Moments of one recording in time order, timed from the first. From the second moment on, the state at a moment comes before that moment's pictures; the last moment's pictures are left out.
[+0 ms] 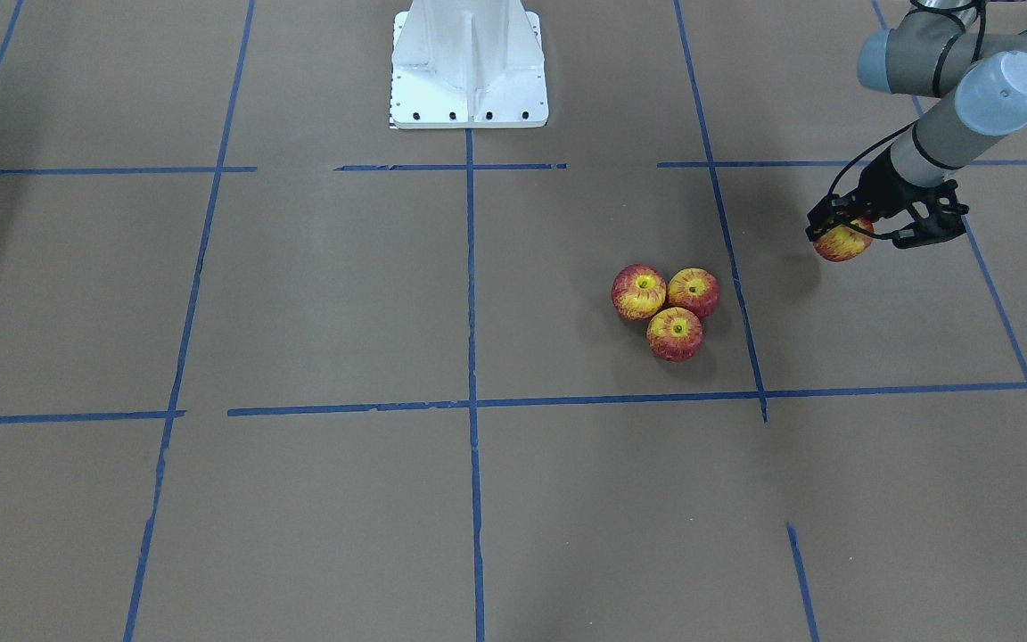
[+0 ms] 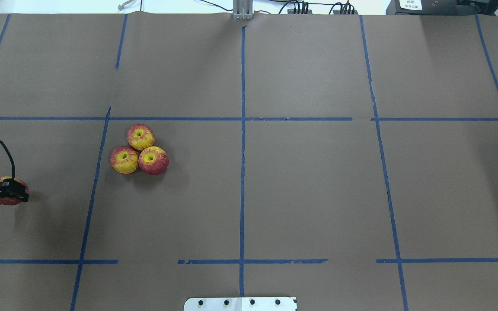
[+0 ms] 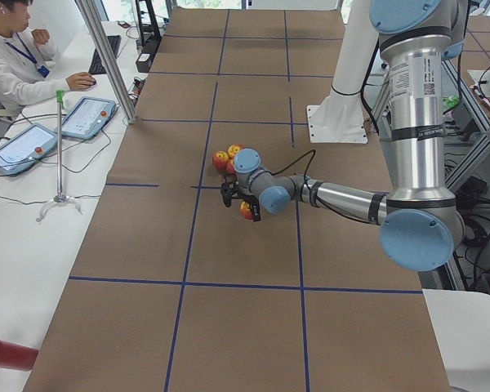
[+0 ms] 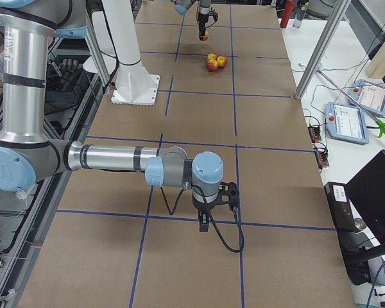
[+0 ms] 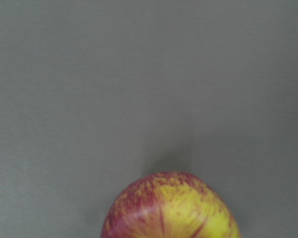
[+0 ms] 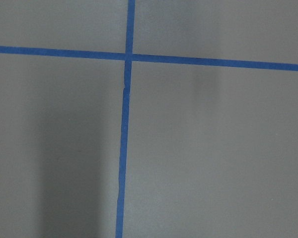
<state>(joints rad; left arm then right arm) -0.85 -1.52 -1.81 -1.99 -2.24 -1.15 1.59 -1.71 1.71 -1.58 2.29 -0.06</state>
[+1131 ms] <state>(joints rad) -0.81 -1.94 -1.82 -1.54 -2.22 -1.49 1.59 -1.71 1.71 -1.58 2.29 -0.06</state>
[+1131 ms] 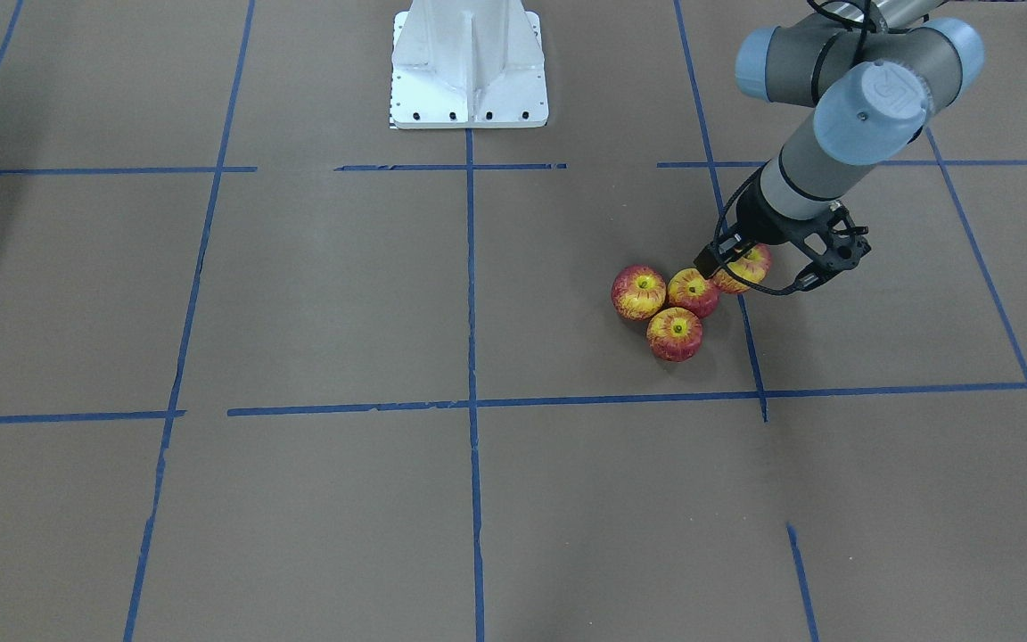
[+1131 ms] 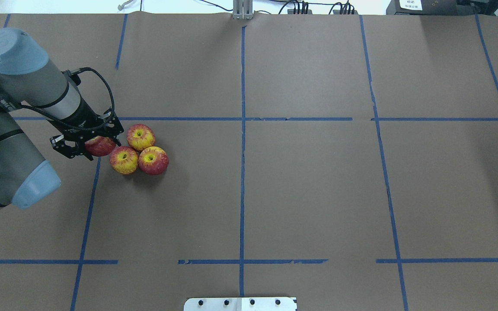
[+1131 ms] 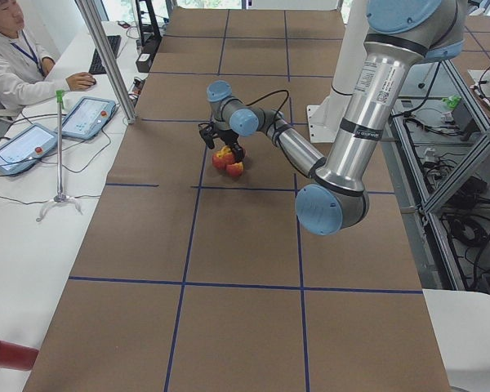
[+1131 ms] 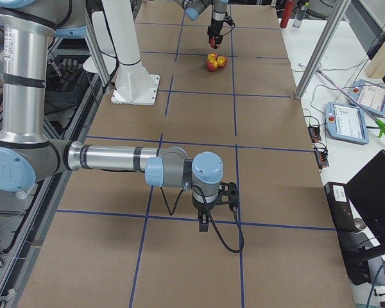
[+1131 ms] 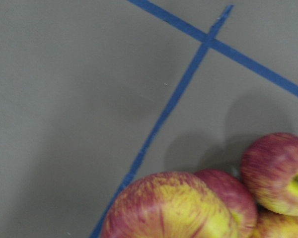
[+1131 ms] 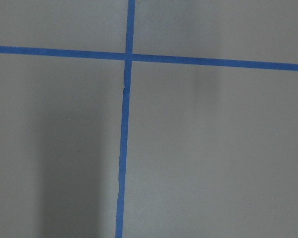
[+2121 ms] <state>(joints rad) -0.76 -2.04 -1.73 -1.55 -2.16 -1.57 1.59 -1.71 1.71 -1.58 2.29 -0.06</state>
